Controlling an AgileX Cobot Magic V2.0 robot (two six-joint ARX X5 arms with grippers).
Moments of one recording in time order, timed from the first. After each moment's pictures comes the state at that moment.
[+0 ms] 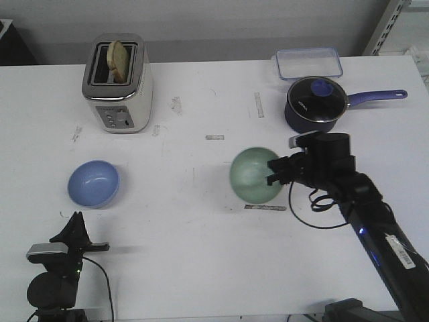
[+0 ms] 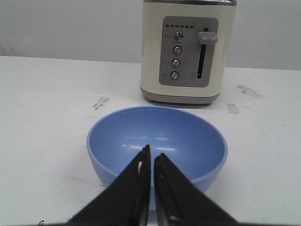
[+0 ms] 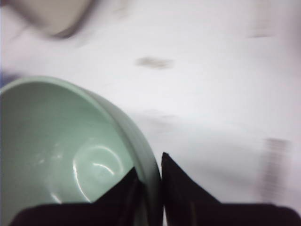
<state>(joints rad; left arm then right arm) 0.01 0.01 0.03 0.09 -0.03 -0.04 0.22 1.28 1.10 -0.55 -0.47 0.10</state>
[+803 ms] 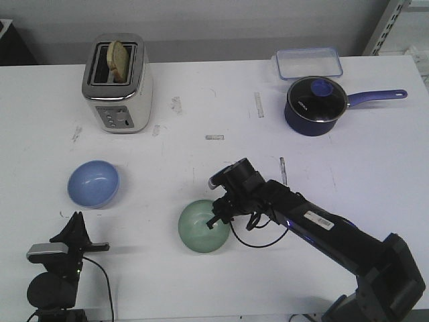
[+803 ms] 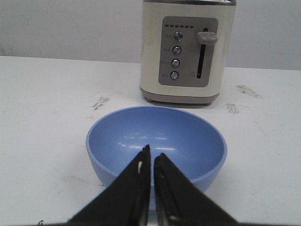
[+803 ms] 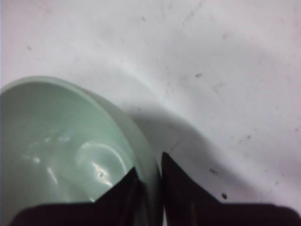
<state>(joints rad) 0.01 0.01 0.03 0.09 -0.03 -0.04 0.65 1.62 1.10 -0.53 -0.33 0.11</state>
